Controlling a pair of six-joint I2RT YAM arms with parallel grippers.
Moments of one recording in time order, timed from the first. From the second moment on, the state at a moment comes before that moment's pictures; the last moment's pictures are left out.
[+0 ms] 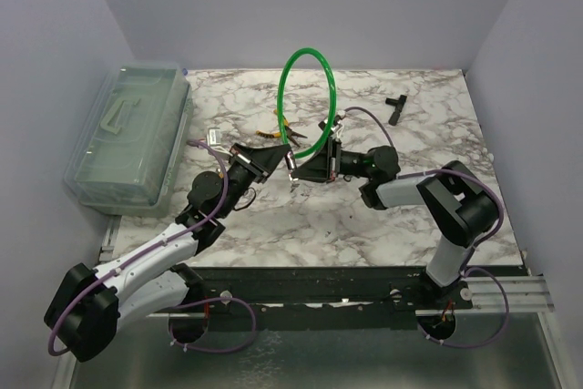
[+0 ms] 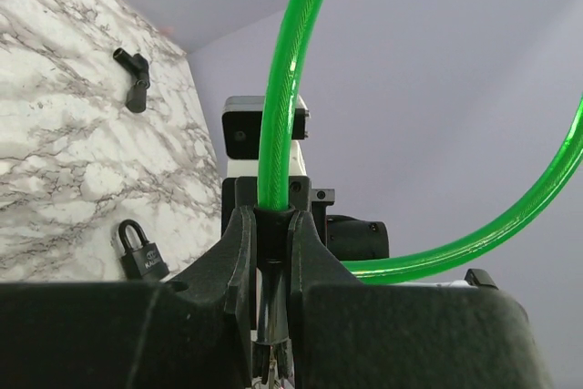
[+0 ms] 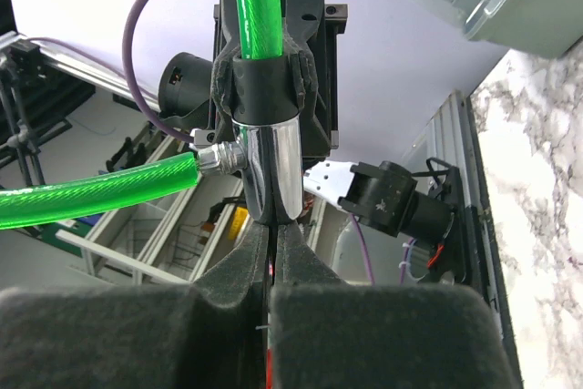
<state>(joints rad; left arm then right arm) -0.68 0.96 0.44 0.70 -0.05 -1.19 0.59 1.77 0.71 1.52 -0.92 1.57</state>
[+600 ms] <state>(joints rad) -0.72 0.94 0.43 0.59 -0.03 -1.22 0.54 1.67 0.56 1.41 -0.93 1.45</state>
